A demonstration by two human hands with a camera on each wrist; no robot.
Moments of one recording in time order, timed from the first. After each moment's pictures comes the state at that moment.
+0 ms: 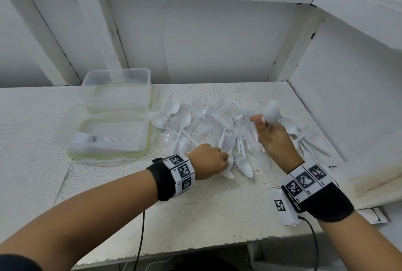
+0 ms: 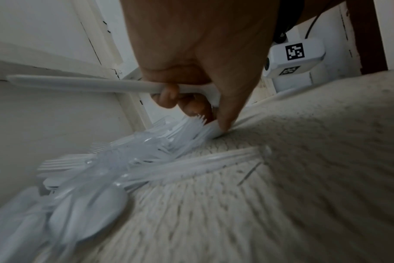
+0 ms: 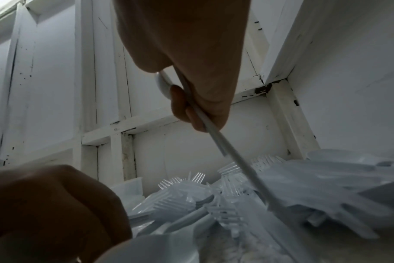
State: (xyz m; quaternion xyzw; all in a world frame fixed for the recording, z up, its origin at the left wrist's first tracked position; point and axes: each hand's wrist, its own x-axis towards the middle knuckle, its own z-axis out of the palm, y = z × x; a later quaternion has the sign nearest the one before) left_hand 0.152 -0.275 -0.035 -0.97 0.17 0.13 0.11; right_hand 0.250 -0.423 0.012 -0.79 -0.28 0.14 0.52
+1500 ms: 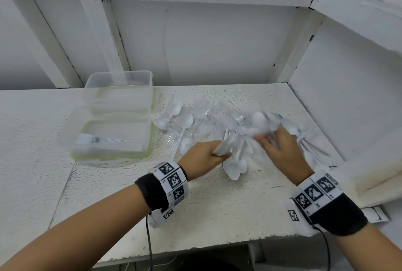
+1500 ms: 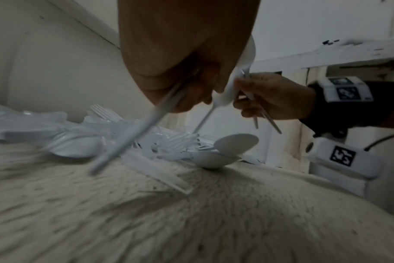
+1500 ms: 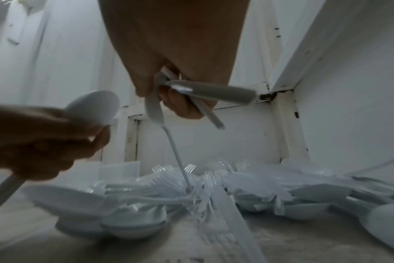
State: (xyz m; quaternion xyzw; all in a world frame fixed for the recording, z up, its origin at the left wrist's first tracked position) left_hand 0.126 -0.275 -0.020 -0.90 -0.10 -0.02 -0.42; right_hand 0.250 -0.446 -0.004 -0.82 -0.36 0.06 0.44
